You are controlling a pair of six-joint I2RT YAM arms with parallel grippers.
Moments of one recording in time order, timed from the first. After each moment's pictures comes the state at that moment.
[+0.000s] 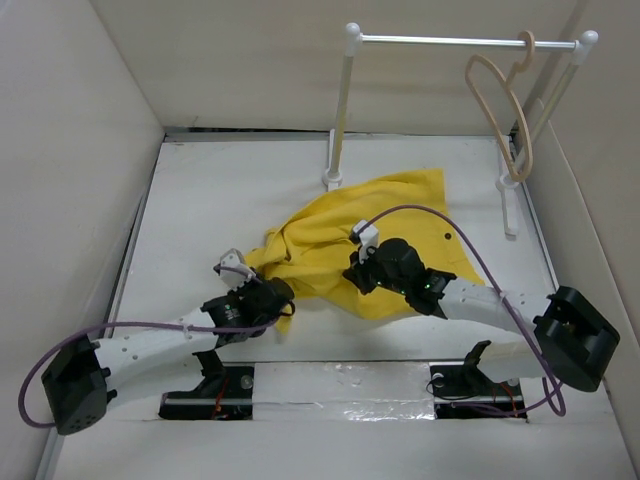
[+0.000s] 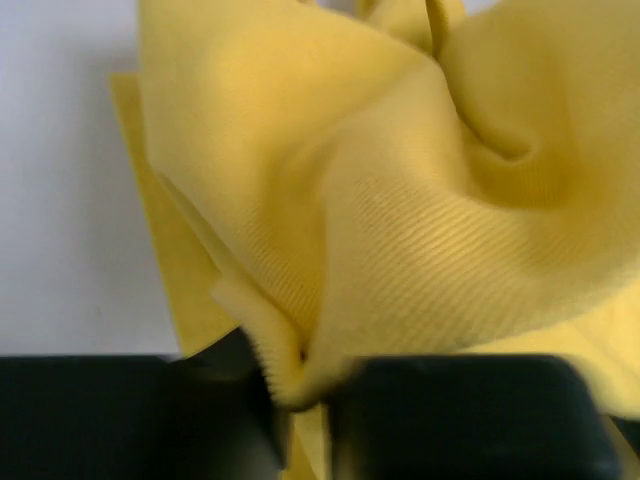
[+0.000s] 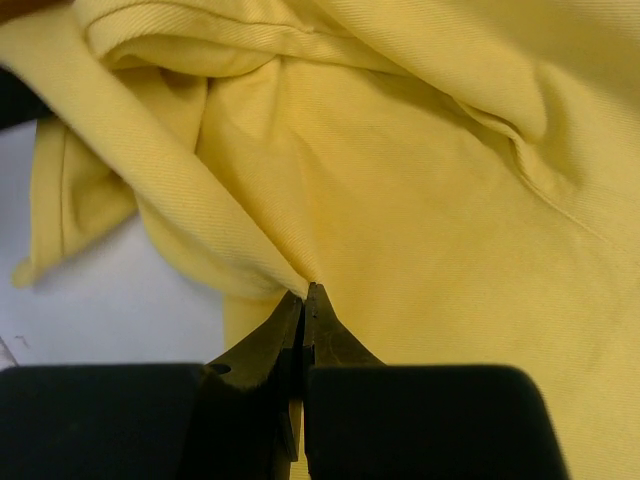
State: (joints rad) left arm -1.05 0.91 0.45 -0.55 -0.81 -1.45; right arm 0.85 1.30 0.61 0.21 -0.03 0.14
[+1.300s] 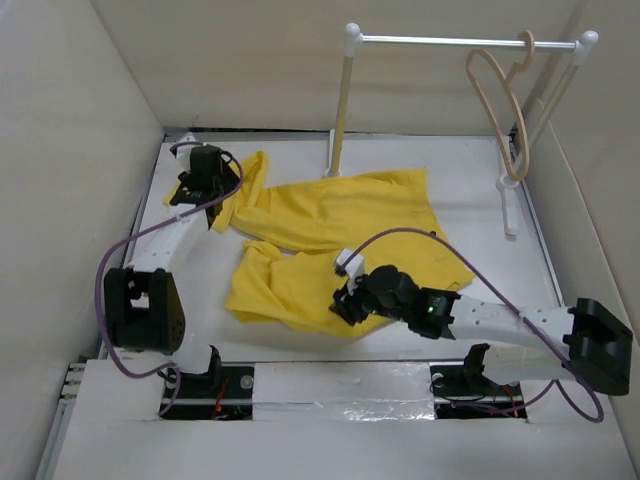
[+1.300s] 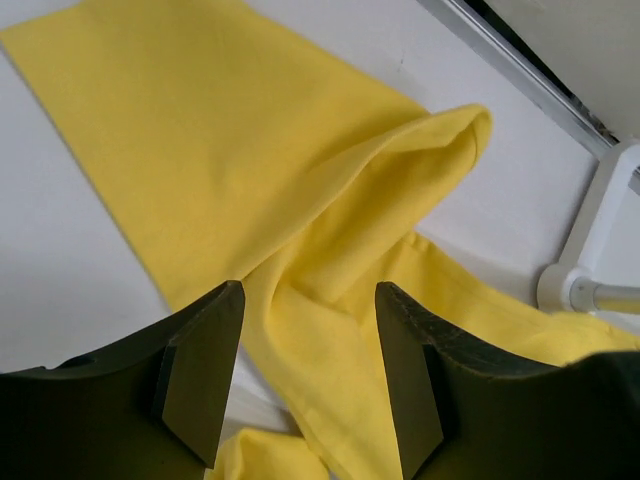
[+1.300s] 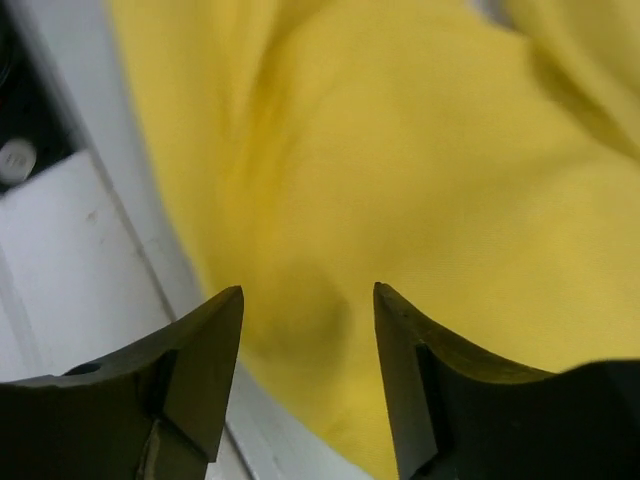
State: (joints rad) left arm -0.11 1.54 1.19 -0.24 -0.30 -0.63; right arm 1.17 1.19 0.62 0.08 0.07 0.13
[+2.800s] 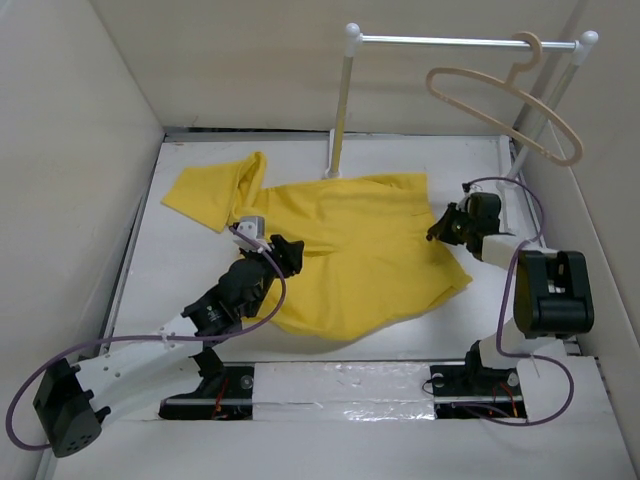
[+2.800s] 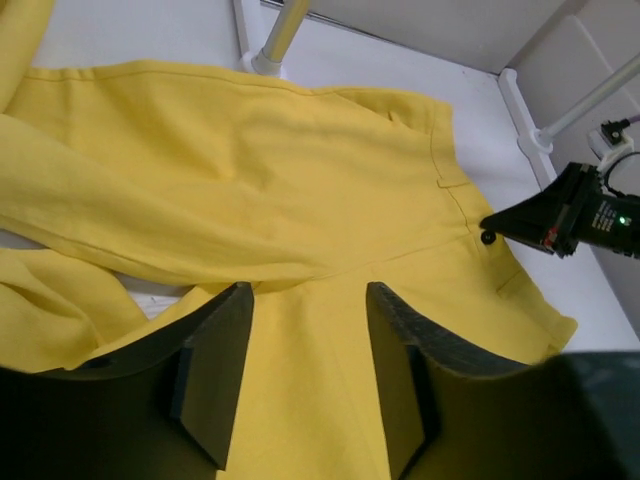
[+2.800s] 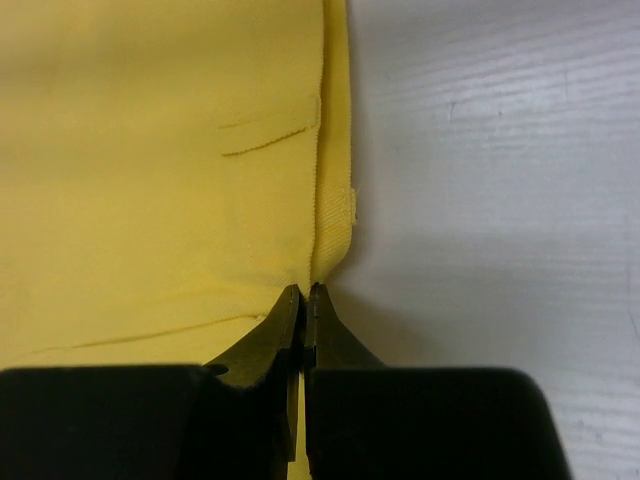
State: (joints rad) left arm -0.90 0.78 0.46 0.16 -0.55 -0.55; right arm -0.04 1.62 0.77 0.14 -0.31 0.33
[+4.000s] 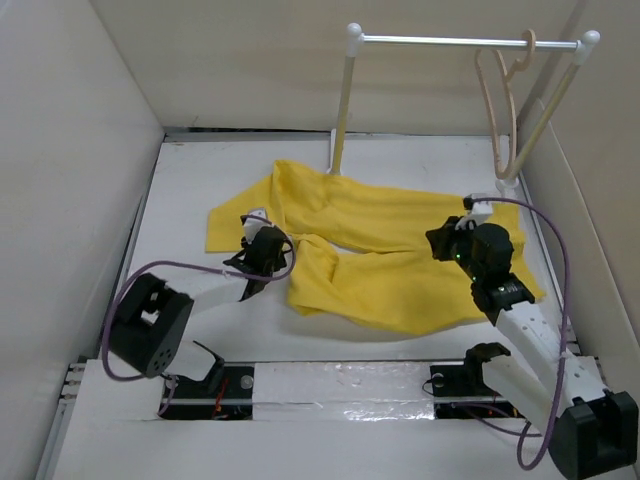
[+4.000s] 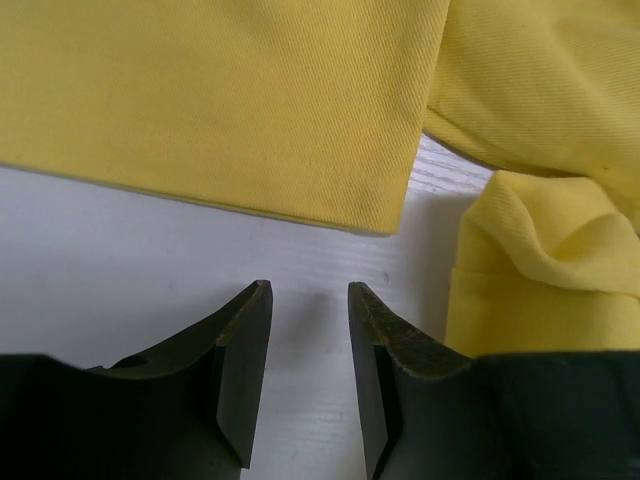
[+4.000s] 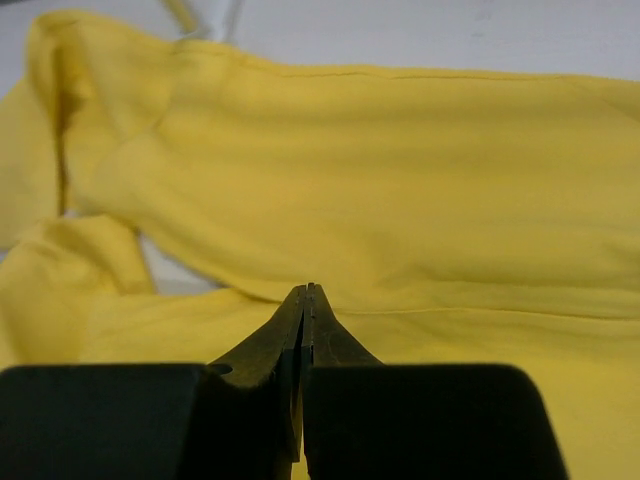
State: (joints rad) left arm -0.57 1.37 0.54 0.08 -0.48 -0.65; right arm 0.18 0.82 0.51 0.02 -0.07 0.30
